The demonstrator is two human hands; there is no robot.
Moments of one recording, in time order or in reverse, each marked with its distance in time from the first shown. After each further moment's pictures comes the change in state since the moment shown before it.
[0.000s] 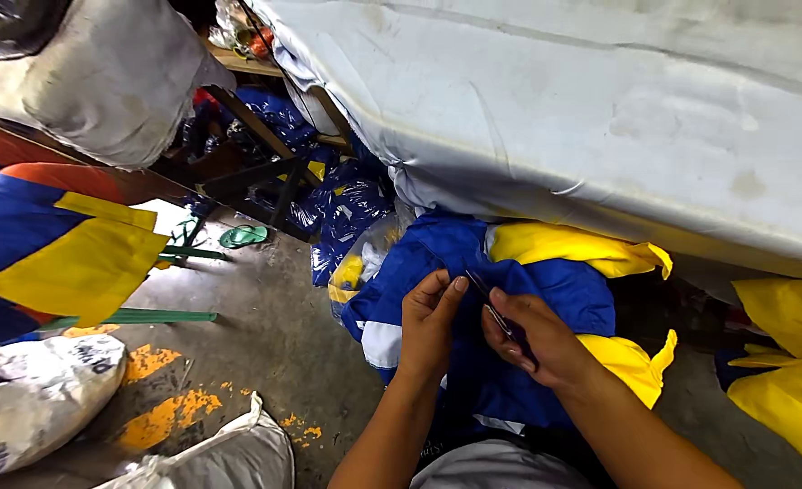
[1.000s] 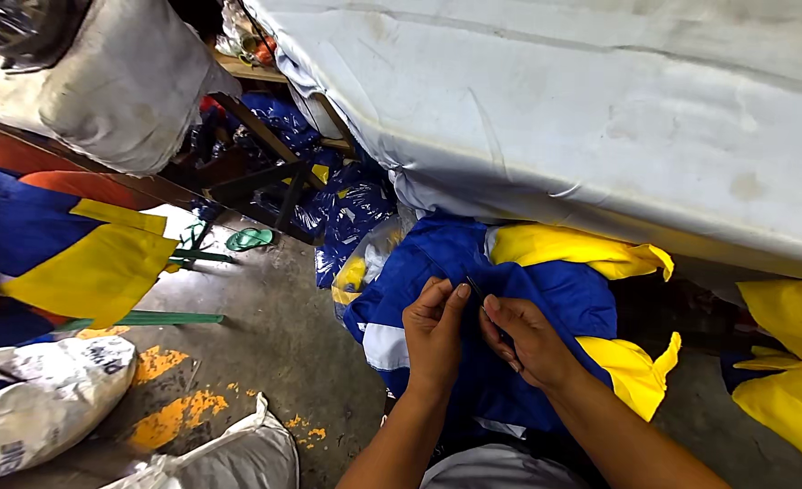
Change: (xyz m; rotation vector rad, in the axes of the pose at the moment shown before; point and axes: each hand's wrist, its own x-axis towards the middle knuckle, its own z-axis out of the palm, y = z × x) left_hand -0.009 -0.009 0.011 0.090 0.110 0.152; right_hand 0.005 0.016 0.002 -0.089 0.053 -0.178
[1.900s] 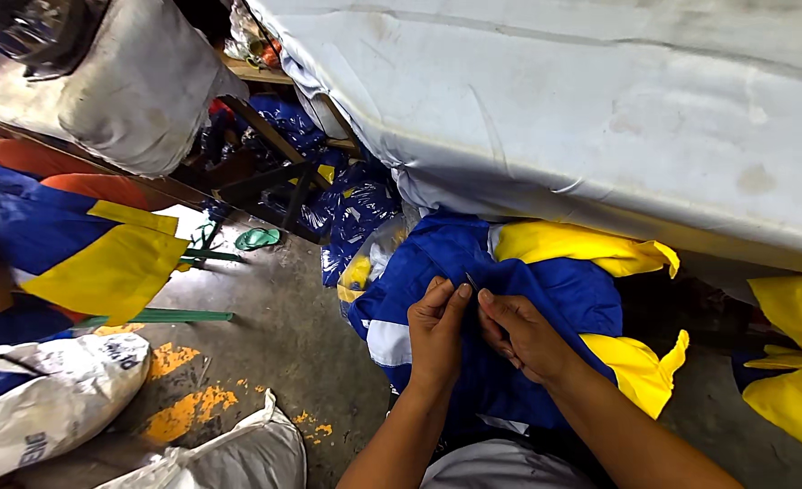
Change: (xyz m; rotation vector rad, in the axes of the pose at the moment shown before) left_hand -0.002 -0.004 -0.003 -0.040 -0.018 -0.057; right_hand 0.004 -0.002 0.003 -0.031 0.007 0.106
